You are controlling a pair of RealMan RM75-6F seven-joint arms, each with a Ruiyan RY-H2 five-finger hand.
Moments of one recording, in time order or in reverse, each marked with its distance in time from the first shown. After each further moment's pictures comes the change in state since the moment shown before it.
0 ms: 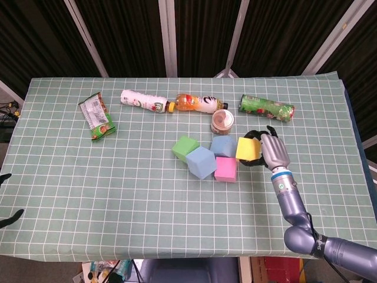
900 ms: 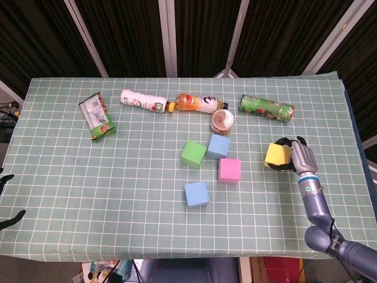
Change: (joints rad) left arm -0.002 -0.013 0.005 -0.005 0.006 0.000 0.032; right arm -0.094 -0.035 -0.075 0.315 -0.142 -0.136 0.295
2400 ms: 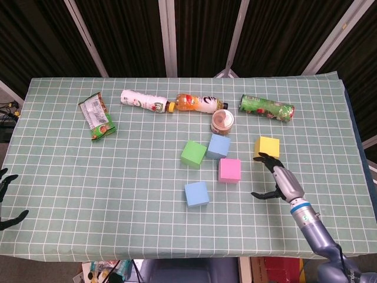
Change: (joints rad) left arm -0.012 -0.003 0.004 -0.002 -0.012 -0.030 0.007; right arm -0.127 0.152 -0.089 -0.369 -0.309 0.035 0.179
